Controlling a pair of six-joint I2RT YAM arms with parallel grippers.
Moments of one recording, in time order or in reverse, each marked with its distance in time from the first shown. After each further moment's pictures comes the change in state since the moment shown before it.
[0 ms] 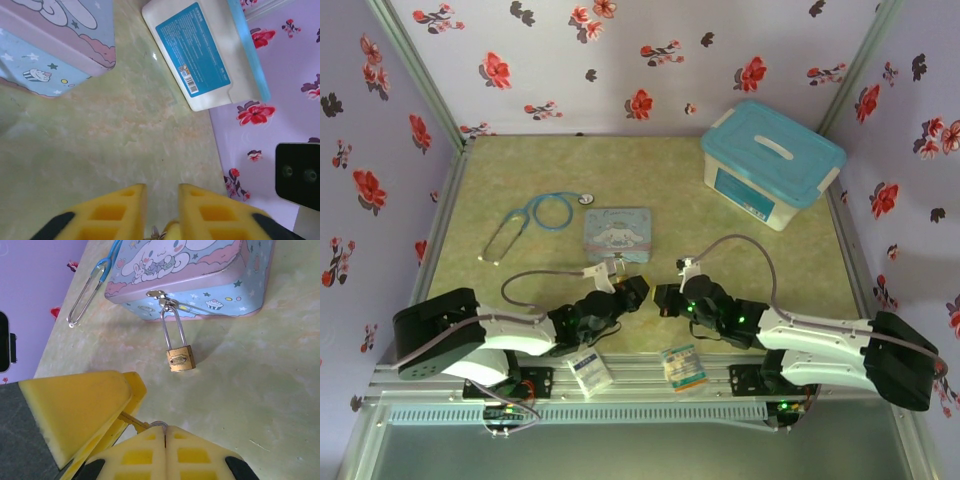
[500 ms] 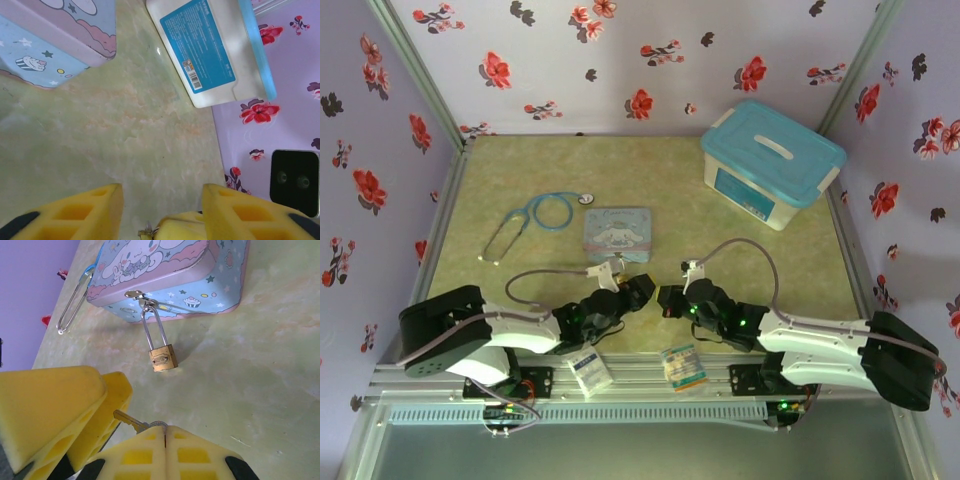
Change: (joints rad) left arm 0.000 0.038 0.037 -0.026 0.013 -0.032; right arm 0.000 -0.003 -0.046 0.053 0.043 0.026
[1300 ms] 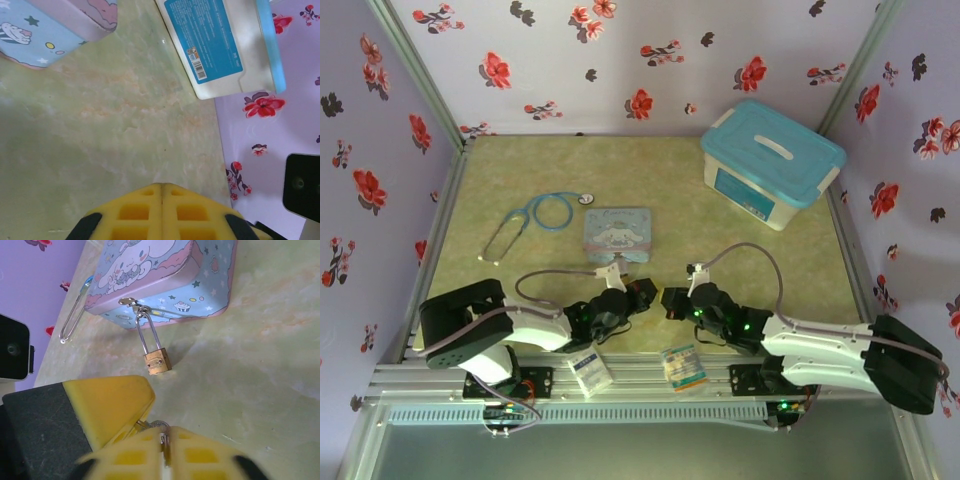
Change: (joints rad) left arm 0.000 0.109 0.036 0.058 0.037 -0.033; right arm -0.003 -0.055 -0.053 0.025 0.010 0.026
